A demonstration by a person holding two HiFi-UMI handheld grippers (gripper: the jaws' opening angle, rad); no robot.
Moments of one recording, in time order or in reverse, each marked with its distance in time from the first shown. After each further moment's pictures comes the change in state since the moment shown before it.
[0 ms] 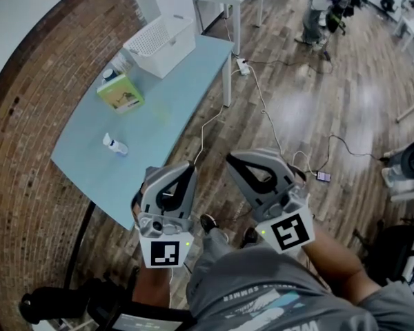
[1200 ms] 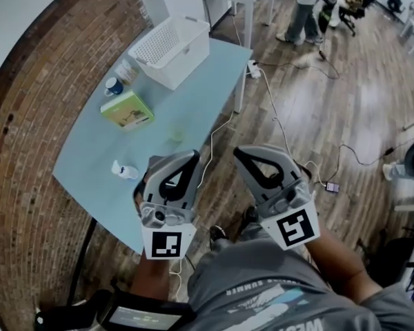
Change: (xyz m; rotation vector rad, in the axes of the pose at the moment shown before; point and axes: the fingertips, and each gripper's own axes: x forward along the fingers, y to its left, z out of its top) left arm 0.078 0.100 -0.121 -0.023 -0.001 -0.017; right arm 0.140 -0.053 -0.075 0.045 0.039 -0.008
